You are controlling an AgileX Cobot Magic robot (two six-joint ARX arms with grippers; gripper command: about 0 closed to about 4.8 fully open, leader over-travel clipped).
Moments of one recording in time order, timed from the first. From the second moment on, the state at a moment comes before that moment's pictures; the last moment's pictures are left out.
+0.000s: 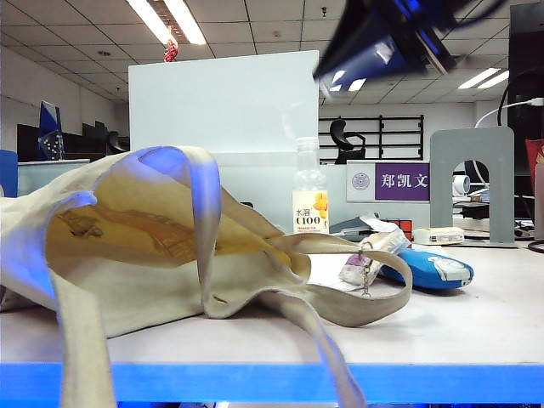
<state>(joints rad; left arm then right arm) -0.03 1.00 0.96 0.00 0.90 -0.37 0.48 1.24 0.96 -0.27 -0.40 0.15</state>
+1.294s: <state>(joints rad) 0.29 0.49 0.83 -0.12 0.36 -0.36 0.40 0.07 0.73 -0.67 0.13 0.18</state>
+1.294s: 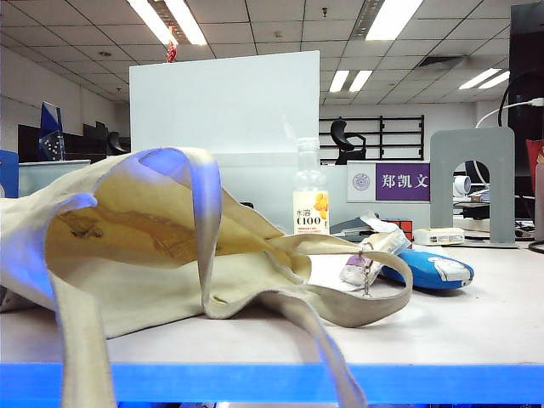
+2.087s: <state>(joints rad) 0.29 0.00 0.77 -0.71 0.38 -0.12 0.40 0.01 0.24 -0.14 0.05 0.19</state>
